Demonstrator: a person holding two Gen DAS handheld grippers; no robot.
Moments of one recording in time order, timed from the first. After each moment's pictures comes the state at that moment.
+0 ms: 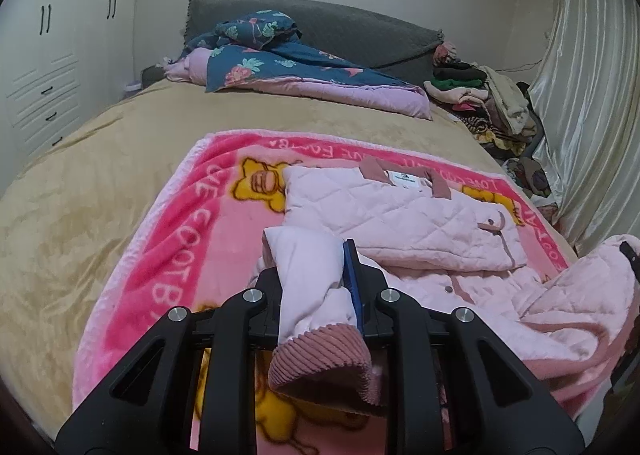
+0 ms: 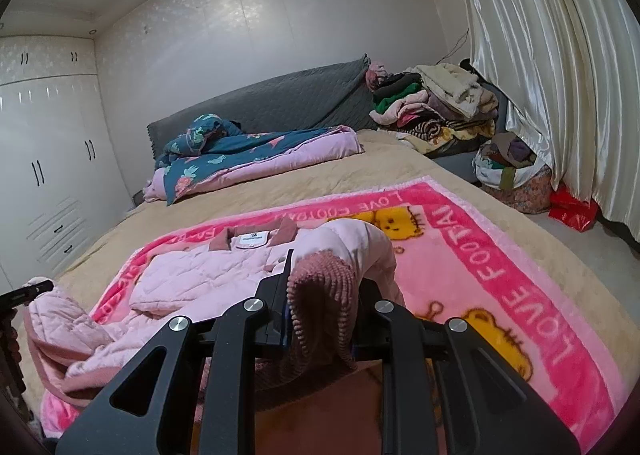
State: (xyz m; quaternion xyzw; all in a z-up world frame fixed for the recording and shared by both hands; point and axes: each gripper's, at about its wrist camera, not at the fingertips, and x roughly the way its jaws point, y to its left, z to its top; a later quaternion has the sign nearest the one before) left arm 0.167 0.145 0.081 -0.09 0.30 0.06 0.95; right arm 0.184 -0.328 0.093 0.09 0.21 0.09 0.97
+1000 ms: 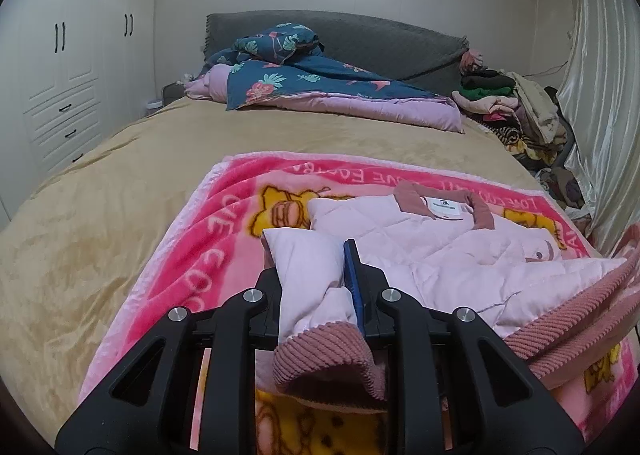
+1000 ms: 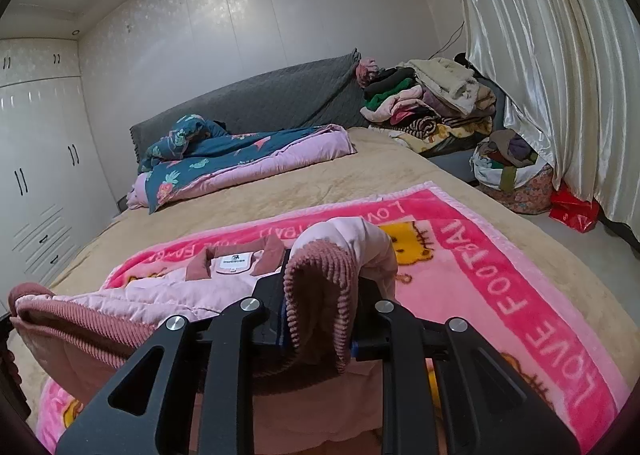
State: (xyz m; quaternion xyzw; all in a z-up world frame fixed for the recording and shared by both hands) left arm 0.238 0.157 0.073 -0.07 0.28 0.11 0.95; right arm 0.284 -0.315 0.090 0.10 0.22 0.07 0.97
